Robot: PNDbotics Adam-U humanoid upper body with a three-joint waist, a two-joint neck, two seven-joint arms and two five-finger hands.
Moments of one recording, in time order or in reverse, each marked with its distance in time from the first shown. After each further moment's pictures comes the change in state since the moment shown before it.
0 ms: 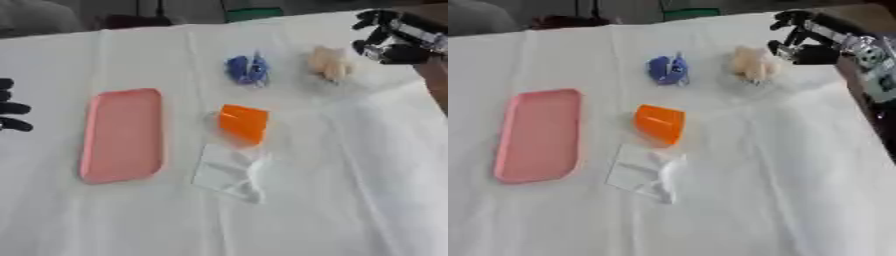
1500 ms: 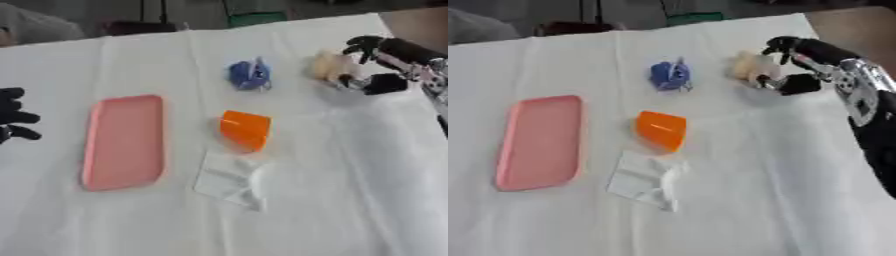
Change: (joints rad) left arm -0.002 -0.001 -0.006 -0.007 -0.001 -0.004 -0.029; right arm 0.009 0.047 0.014 0.024 0.305 -0.028 -0.210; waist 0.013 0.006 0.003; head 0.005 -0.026
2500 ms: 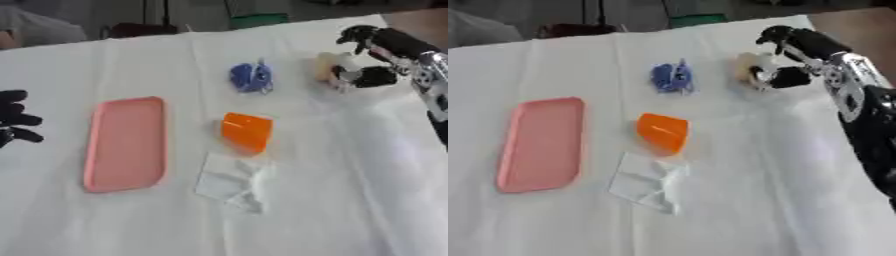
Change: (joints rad) left arm -0.006 -0.008 -0.007 -0.005 0.000 -0.001 -0.009; right arm -0.049 0.013 0.004 -0.001 0.074 0.050 -0.112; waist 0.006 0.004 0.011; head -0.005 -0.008
